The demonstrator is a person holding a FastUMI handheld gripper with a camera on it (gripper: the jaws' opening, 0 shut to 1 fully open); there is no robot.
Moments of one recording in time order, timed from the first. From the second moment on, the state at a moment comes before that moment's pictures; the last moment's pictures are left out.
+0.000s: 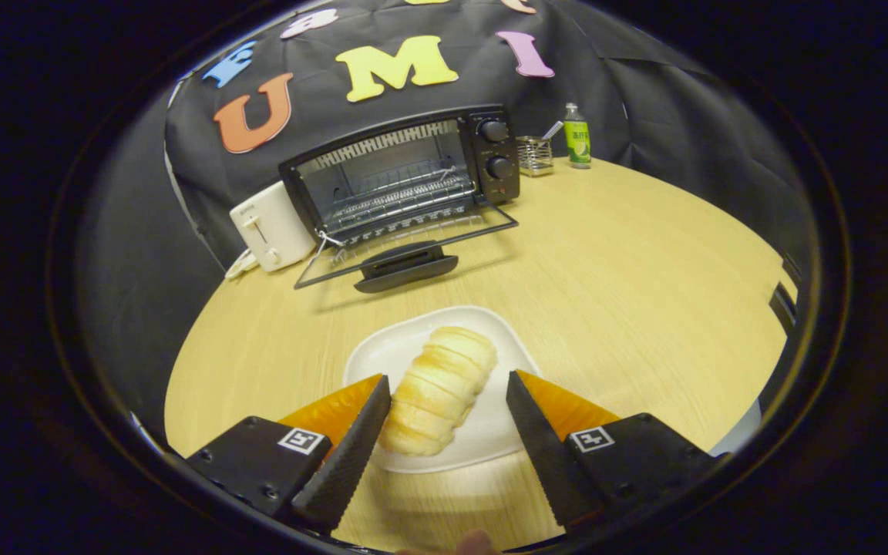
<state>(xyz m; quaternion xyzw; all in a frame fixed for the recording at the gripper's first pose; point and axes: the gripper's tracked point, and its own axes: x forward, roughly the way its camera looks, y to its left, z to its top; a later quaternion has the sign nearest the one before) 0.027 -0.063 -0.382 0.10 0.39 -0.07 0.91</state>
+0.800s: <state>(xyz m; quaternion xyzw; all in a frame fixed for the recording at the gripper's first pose) 0.035 -0.062 -0.354 0.17 0.37 -0.05 0.91</state>
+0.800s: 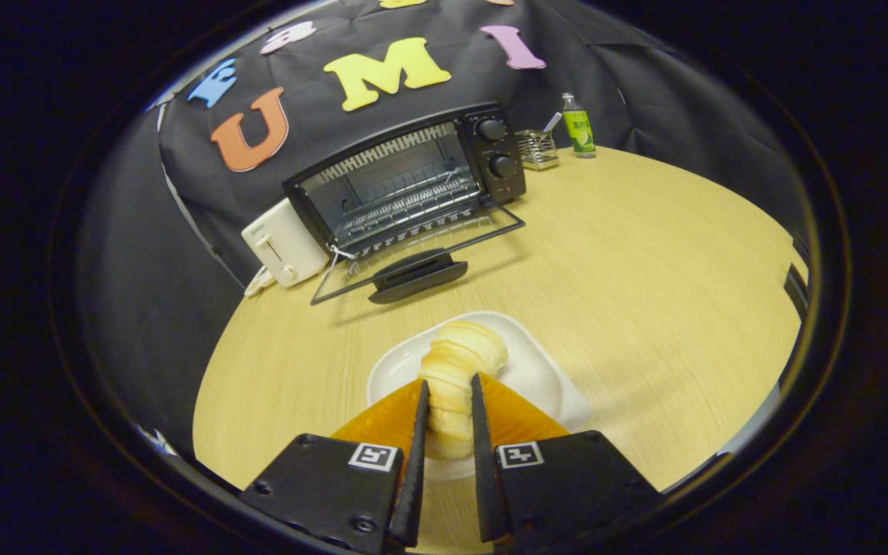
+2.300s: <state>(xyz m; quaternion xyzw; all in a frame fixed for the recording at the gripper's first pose) 0.345 -0.034 -0.317 0.28 0.23 -0.02 0.93</state>
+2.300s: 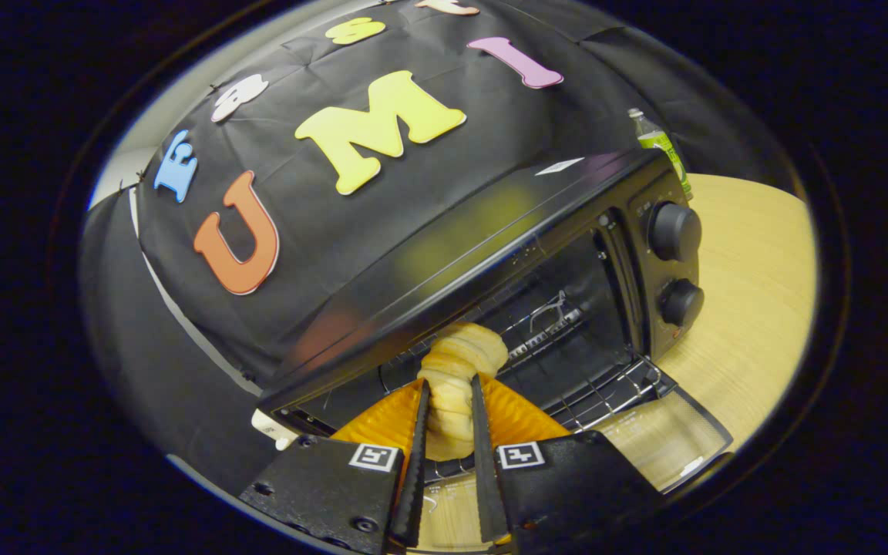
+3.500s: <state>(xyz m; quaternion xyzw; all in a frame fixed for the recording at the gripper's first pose) 0.260 -0.020 -0.287 0.20 0.23 0.03 0.95</state>
